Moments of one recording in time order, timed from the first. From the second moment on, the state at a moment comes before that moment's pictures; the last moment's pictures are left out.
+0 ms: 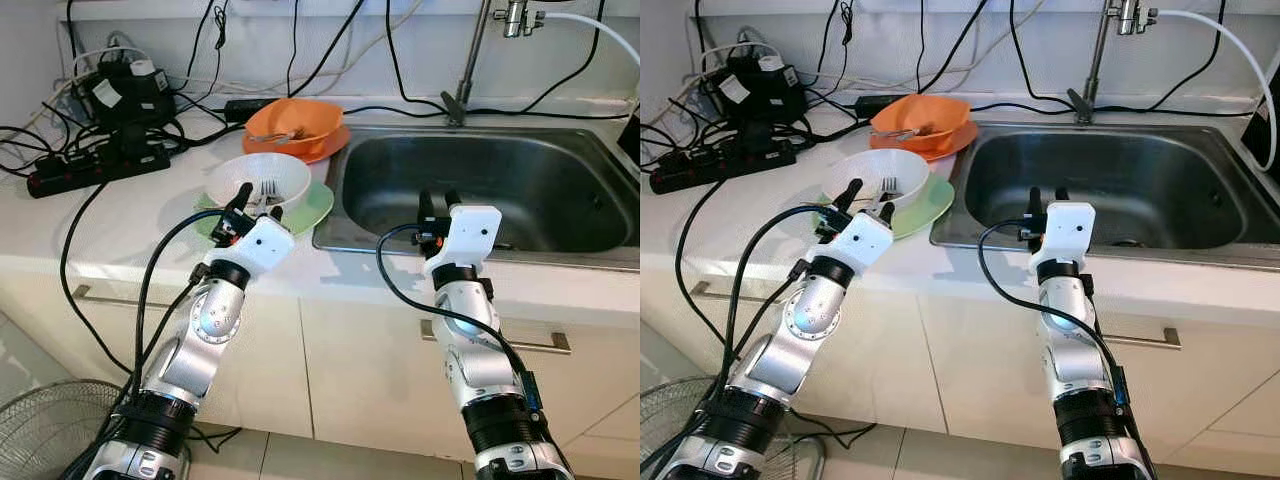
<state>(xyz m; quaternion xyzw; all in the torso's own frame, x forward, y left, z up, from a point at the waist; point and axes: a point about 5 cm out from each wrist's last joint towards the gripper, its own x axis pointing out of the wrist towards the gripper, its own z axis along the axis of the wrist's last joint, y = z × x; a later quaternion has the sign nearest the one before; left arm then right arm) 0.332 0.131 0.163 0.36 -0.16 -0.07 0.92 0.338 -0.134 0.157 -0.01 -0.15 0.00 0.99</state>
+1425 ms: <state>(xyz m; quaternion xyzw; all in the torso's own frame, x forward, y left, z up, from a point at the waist) 0.328 0.123 0.167 0.36 -0.19 -0.08 0.91 0.337 -0.133 0.157 -0.01 -0.15 0.00 0.99</state>
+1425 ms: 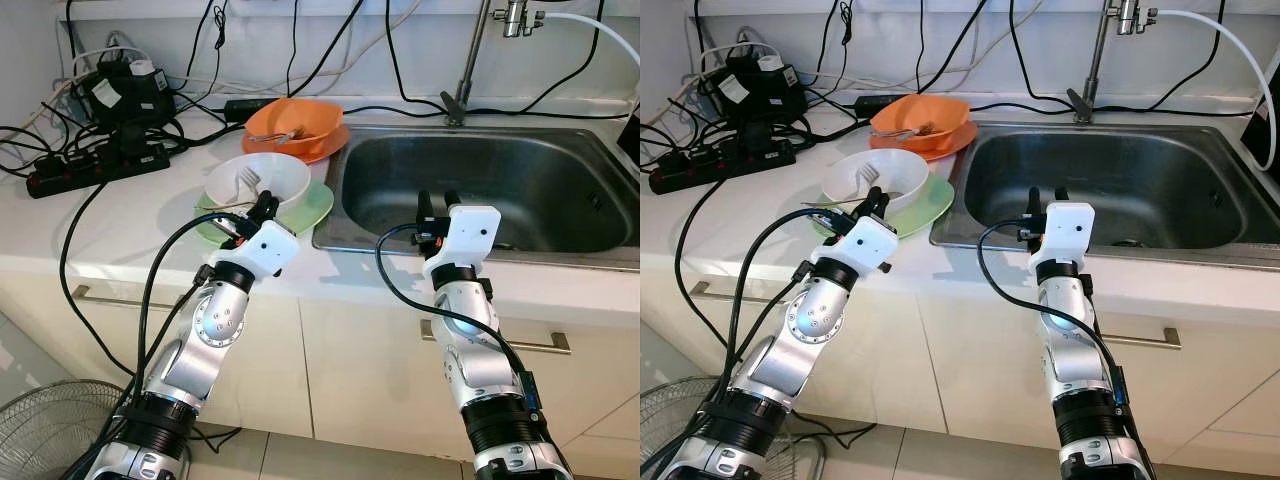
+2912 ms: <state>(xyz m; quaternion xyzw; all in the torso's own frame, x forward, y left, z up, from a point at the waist) 0.307 0.035 0.239 -0.05 -0.23 -0.32 0.92 0.334 -0.116 0.161 -0.20 -0.21 0.03 0.96</state>
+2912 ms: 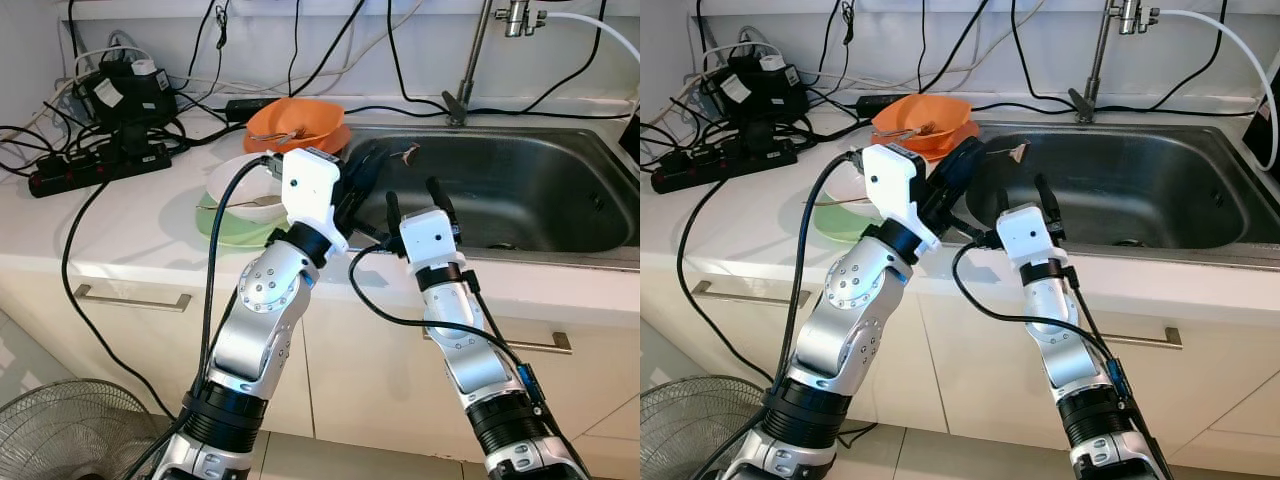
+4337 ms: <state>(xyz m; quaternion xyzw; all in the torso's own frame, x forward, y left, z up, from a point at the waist) 0.307 0.053 0.225 -0.16 -0.14 -0.36 0.91 0.334 -0.117 0.158 -0.22 -0.21 0.02 0.95</state>
